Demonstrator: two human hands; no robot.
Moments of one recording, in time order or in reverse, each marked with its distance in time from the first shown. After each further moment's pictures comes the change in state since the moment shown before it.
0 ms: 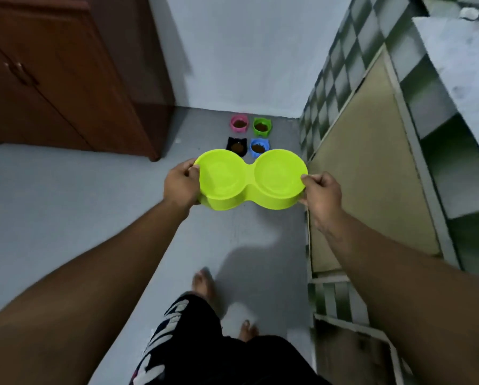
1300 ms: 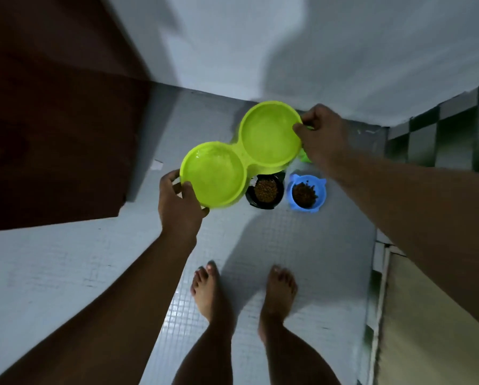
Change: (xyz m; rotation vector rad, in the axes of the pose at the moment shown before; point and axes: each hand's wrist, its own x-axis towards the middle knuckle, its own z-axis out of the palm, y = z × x) left_hand 0.661 -0.161 0.207 -0.145 0.256 -0.464; right_hand 0.713 0.017 0.476 -0.489 -0.281 -0.163
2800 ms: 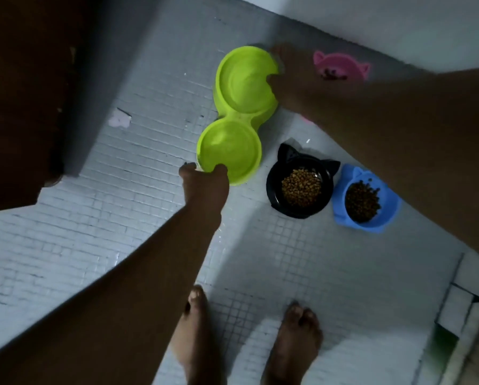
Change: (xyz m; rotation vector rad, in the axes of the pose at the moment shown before) left_hand 0.184 -0.192 0.125 0.016 0.072 -0.391; right_hand 0.178 0.152 0.251 -0.469 -0.299 -0.258
